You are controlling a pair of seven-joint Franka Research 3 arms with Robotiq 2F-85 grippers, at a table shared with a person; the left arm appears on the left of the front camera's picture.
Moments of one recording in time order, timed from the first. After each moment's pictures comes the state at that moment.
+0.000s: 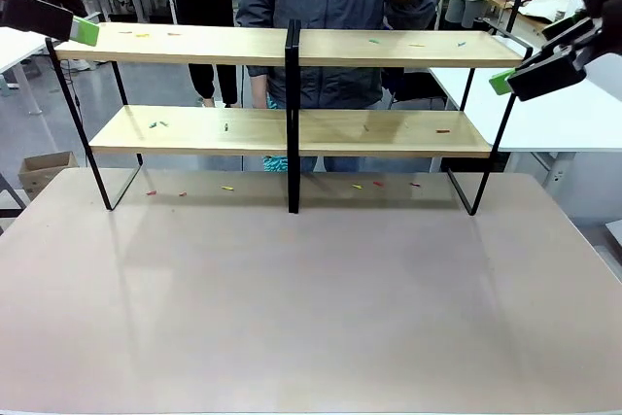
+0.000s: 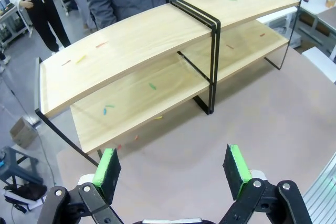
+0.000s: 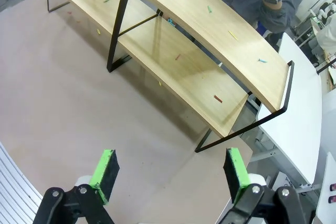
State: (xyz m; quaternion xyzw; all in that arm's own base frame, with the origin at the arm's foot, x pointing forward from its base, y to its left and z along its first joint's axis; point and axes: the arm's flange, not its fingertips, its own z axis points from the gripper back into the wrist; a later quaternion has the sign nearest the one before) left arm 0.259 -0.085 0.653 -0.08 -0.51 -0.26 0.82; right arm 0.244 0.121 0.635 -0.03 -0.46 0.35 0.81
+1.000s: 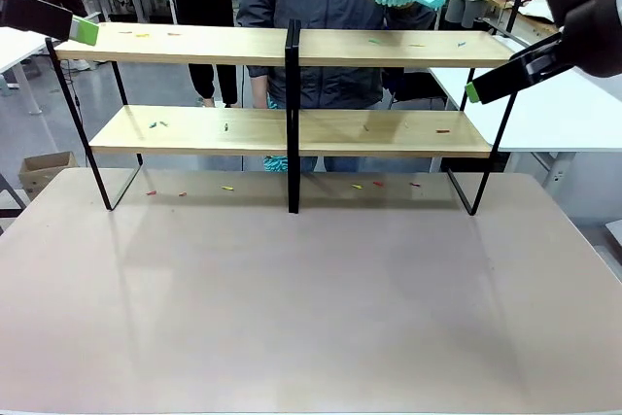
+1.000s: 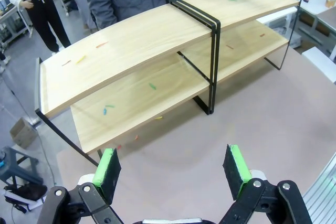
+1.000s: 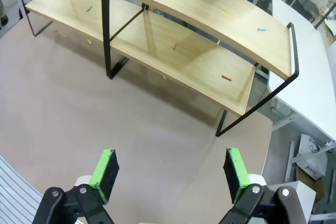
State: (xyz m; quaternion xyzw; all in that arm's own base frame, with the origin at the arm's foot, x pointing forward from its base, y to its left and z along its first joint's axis) left arm 0.259 -0.085 0.653 -0.08 -0.51 -0.26 0.82; right arm 0.241 0.150 0.621 0.00 -0.45 0.23 0.86
